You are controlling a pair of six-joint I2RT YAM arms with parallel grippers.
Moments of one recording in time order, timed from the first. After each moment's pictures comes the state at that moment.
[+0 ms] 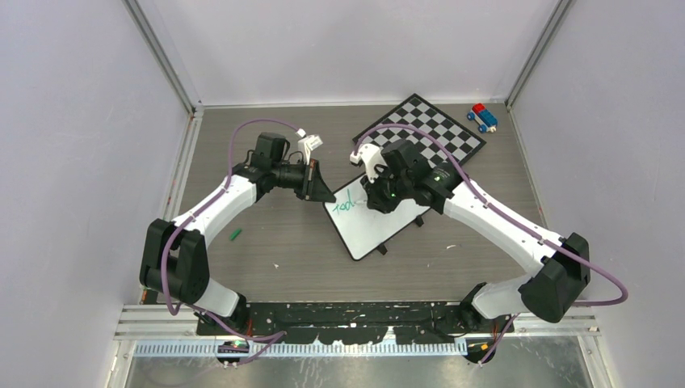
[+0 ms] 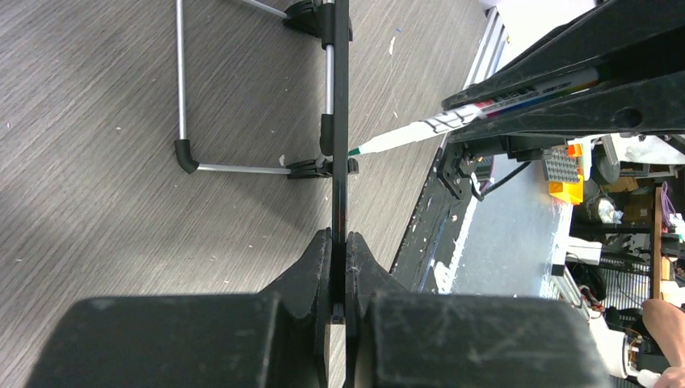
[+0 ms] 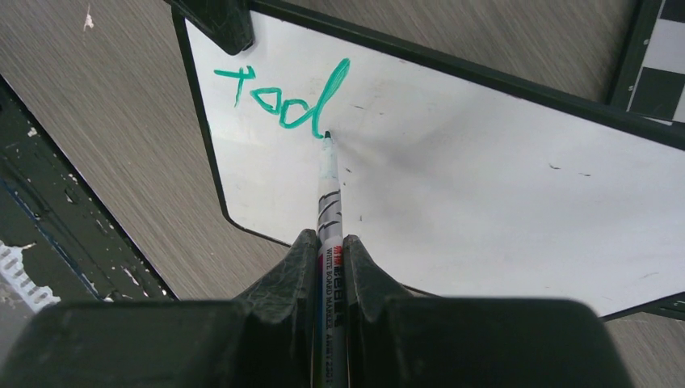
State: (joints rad) left arm -0.37 1.49 1.06 -0.31 0.92 -0.19; right arm 0.72 1.38 1.24 -0.69 -0.18 -0.14
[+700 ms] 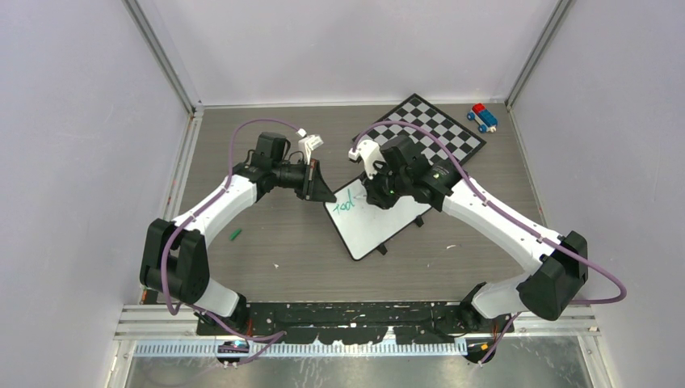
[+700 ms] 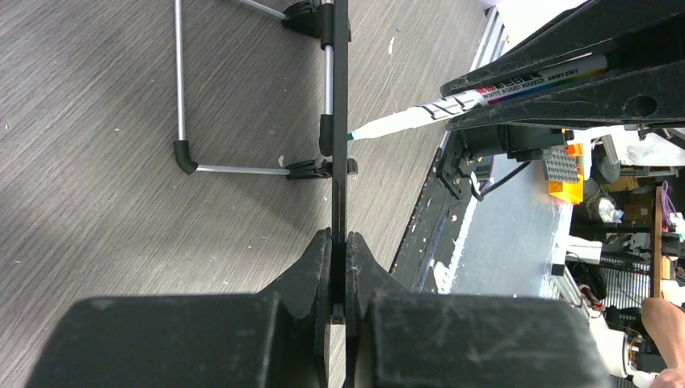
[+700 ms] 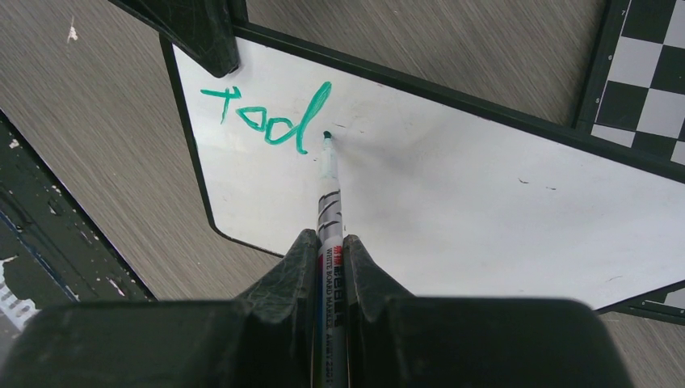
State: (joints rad) left arm -0.37 1.49 1.06 -0.32 0.92 -0.19; right arm 0.72 1.39 1.28 -0.69 -0.14 -0.15
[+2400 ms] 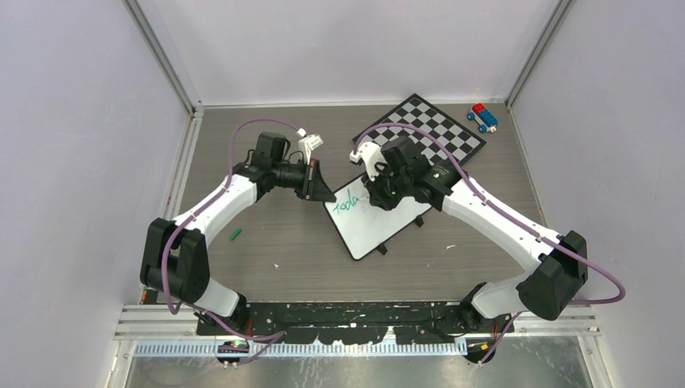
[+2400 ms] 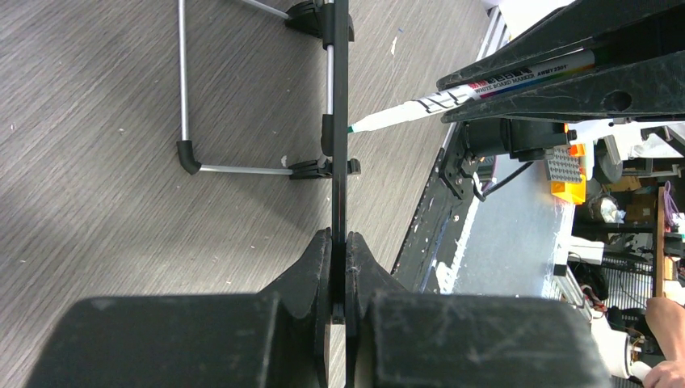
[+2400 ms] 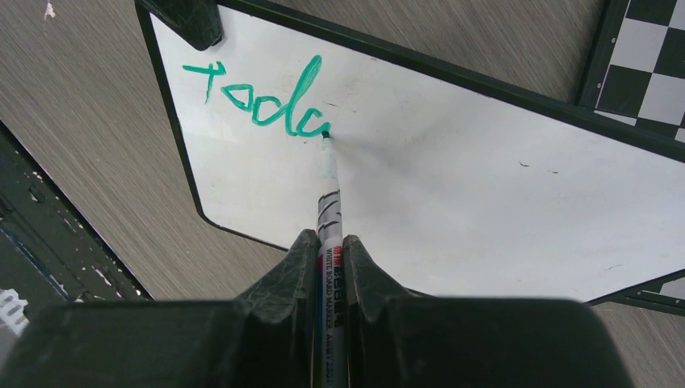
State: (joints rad) left arm -0.37 1.49 1.06 -0.32 0.92 -0.18; right arm 0.70 1.39 1.26 -0.70 -0.14 -0.18
